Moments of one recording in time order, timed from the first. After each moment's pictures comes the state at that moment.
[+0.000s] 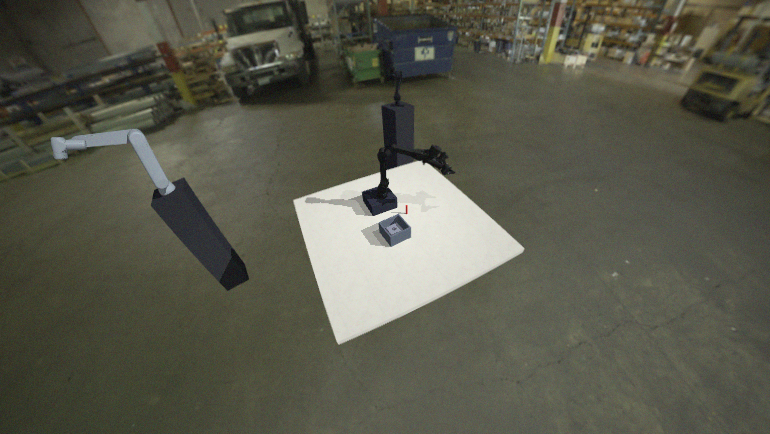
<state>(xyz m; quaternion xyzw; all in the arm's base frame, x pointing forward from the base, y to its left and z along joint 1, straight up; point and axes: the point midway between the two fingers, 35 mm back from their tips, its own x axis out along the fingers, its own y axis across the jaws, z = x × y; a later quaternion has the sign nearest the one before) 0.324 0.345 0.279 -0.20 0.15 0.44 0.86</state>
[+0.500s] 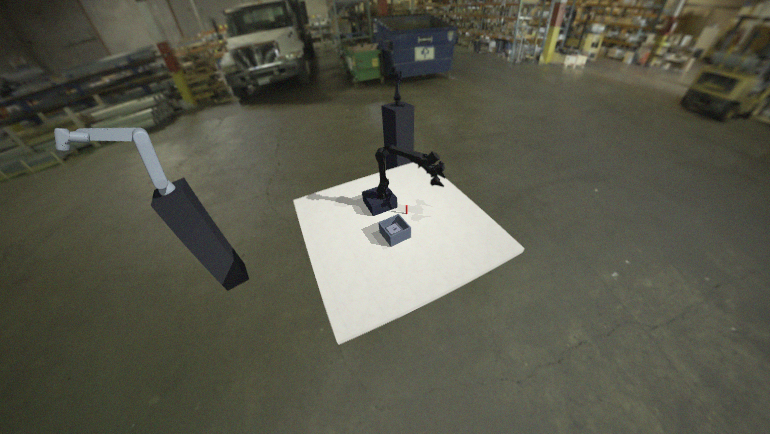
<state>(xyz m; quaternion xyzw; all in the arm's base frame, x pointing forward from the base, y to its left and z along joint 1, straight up) 0.321 0.285 0.216 -0.08 0.34 0.32 0.88</state>
